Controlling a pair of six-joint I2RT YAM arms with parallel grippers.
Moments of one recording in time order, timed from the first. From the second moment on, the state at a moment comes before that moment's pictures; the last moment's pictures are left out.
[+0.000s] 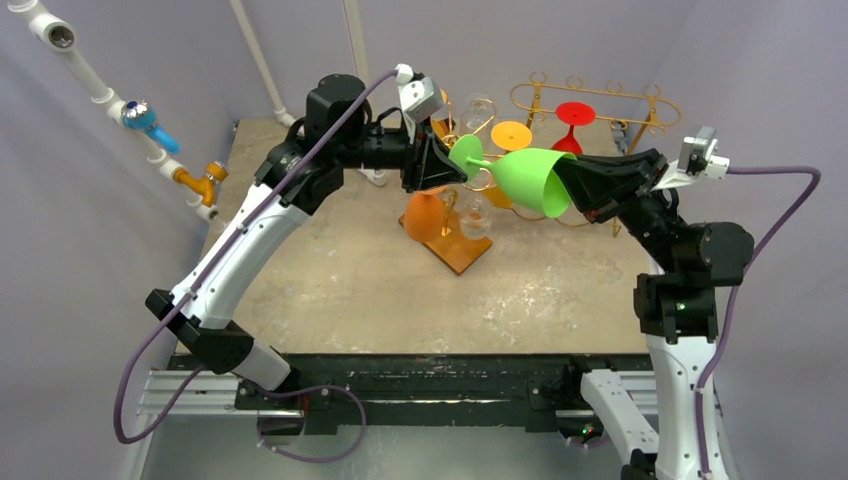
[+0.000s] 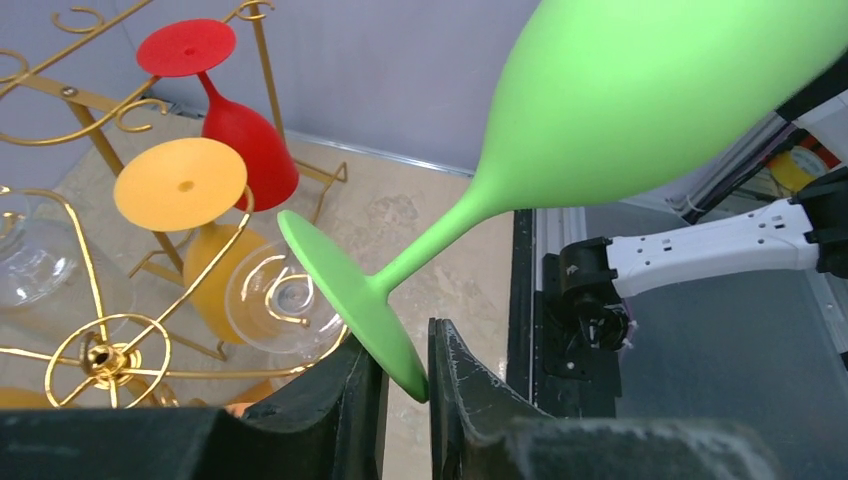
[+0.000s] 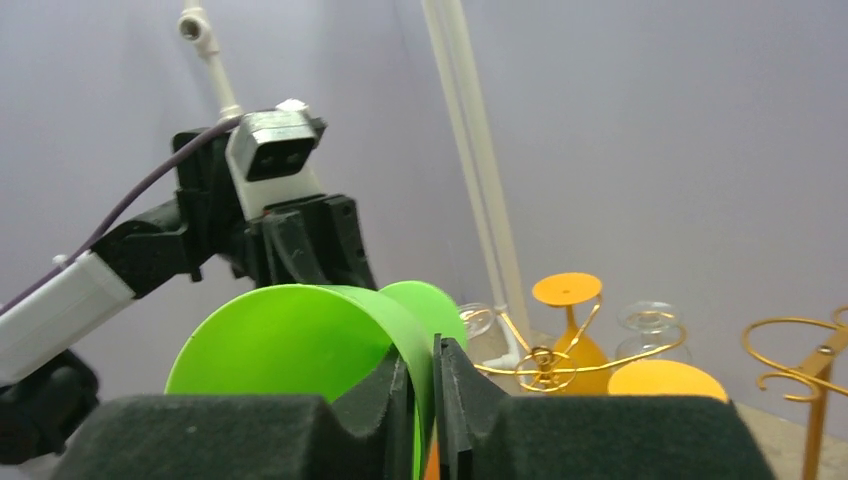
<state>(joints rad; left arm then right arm) -0.67 1.52 1.88 -0.55 0.76 -0.05 0.02 0.74 1.15 0.11 -0.68 0.62</state>
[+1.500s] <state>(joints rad) -0.67 1.13 1.66 -0.43 0.53 1.28 0.59 1.11 1.45 -0.24 -0.60 0.44</state>
